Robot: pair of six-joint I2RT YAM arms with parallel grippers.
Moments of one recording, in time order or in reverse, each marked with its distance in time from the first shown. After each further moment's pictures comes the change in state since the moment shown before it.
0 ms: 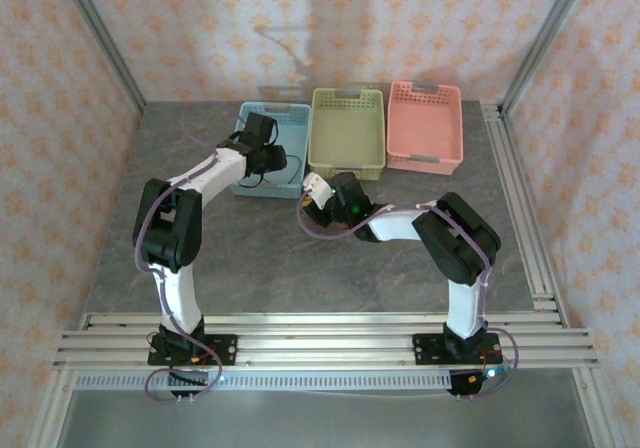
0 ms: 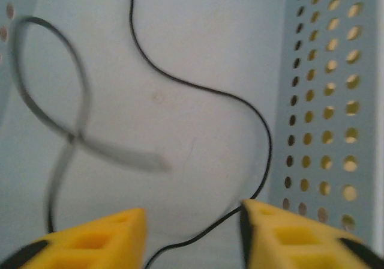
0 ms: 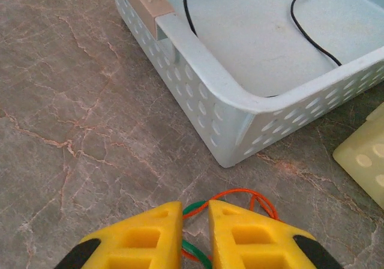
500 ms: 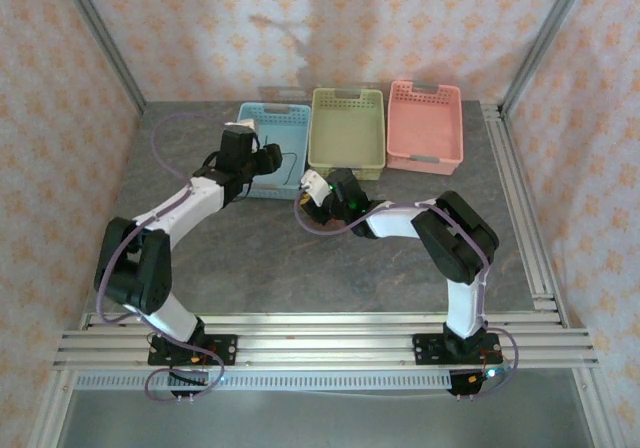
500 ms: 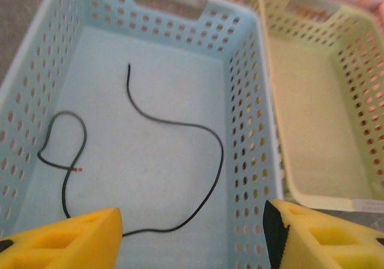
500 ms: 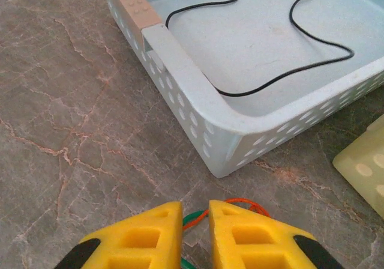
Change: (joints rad) left arm 0.000 -0.358 -0.343 0.320 0.001 0.043; right arm 0.000 0.014 0.042 -0.047 0.001 0.000
